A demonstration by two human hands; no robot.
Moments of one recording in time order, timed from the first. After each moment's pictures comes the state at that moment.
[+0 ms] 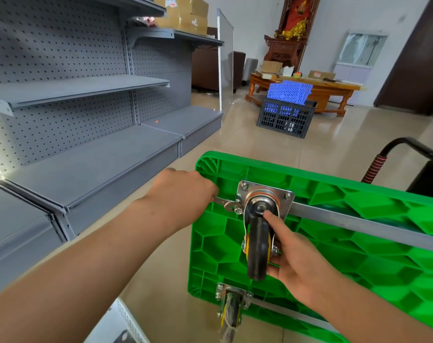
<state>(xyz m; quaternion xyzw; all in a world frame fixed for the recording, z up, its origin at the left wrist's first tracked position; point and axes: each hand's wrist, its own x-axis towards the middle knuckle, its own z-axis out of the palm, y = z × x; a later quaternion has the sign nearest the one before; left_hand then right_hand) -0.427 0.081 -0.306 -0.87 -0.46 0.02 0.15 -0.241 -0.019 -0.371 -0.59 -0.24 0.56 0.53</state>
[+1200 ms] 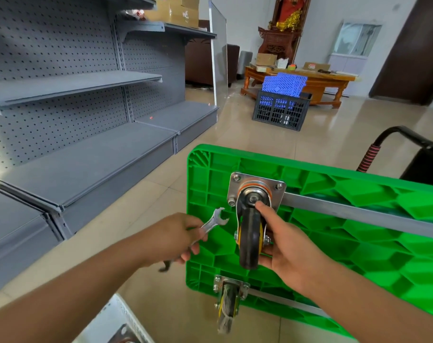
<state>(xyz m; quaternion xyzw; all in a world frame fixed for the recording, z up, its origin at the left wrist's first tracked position) -0.444 0.075 -0.393 -0.73 -0.49 -0.09 -0.46 -0.242 -0.018 -0.371 -0.60 -0.23 0.56 0.52</state>
